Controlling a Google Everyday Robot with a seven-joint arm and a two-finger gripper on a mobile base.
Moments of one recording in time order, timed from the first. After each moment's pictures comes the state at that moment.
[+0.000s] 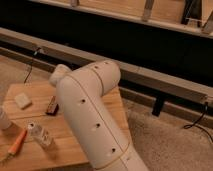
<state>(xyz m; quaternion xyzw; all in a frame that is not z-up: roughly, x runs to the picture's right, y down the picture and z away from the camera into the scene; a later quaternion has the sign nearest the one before) -0.178 0.053 0.953 -0.12 0.25 0.43 0.86</state>
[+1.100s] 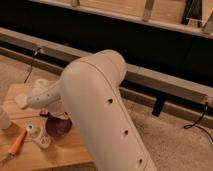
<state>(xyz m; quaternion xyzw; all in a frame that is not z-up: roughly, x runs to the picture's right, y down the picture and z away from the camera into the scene) -0.198 0.181 0.801 -0.24 0.20 0.27 0.91</state>
